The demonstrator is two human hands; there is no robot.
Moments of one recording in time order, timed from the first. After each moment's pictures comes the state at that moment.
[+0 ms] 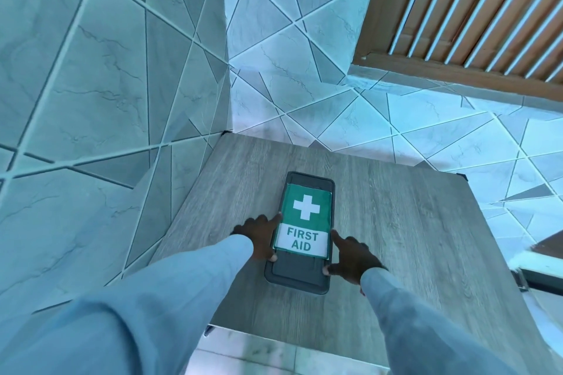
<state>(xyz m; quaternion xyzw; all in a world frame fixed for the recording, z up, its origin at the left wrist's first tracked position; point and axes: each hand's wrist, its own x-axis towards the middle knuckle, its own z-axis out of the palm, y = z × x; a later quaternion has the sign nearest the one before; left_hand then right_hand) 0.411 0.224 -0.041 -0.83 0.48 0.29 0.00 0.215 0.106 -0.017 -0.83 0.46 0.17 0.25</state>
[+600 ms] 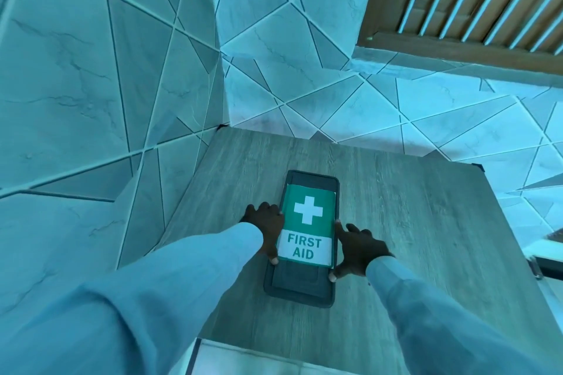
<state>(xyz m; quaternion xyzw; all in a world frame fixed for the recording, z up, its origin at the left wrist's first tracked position) 0.427 0.176 -0.026 -0.78 0.57 0.22 0.15 0.234 0.057 -0.028 -0.88 0.37 0.26 0.14</state>
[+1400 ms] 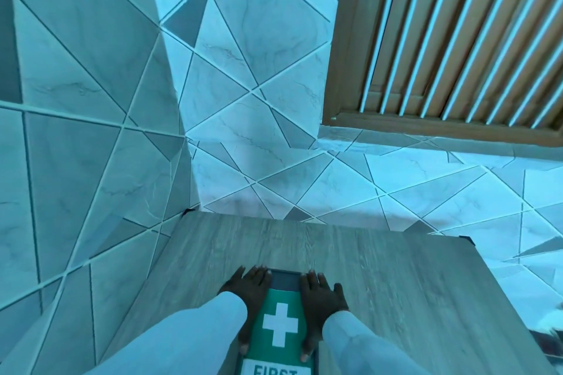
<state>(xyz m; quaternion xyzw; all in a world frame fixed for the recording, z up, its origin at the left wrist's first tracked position) 0.479 0.072 -0.051 -0.75 0.60 0.15 0.23 0.322 -0.031 -0.052 -0.92 0.33 0.21 0.07</state>
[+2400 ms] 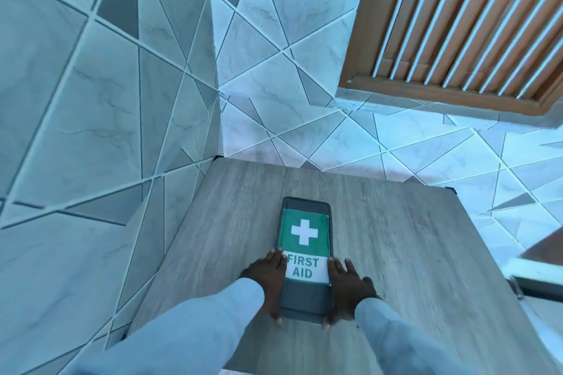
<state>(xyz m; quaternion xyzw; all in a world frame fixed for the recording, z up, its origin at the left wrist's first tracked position) 0.383 0.230 -0.036 -0.78 0.58 0.24 0.09 0.219 0.115 -0.034 -0.89 0.38 0.23 0.13</state>
